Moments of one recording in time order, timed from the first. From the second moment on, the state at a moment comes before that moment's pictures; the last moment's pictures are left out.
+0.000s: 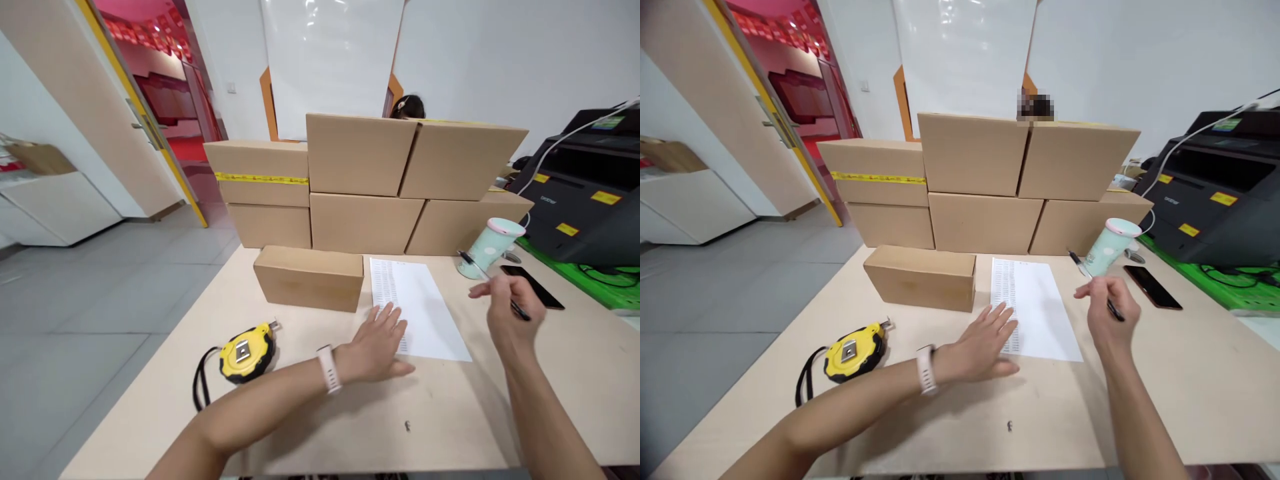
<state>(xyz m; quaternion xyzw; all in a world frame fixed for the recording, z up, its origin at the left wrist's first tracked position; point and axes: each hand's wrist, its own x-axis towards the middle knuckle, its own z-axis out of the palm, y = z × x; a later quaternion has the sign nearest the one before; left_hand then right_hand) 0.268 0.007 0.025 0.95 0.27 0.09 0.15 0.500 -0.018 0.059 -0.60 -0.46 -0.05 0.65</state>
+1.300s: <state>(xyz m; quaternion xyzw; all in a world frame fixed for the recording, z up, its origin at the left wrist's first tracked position) 0.284 0.015 -0.039 0.91 0.33 0.11 0.21 0.450 0.048 -0.055 -0.59 -0.45 0.32 0.59</state>
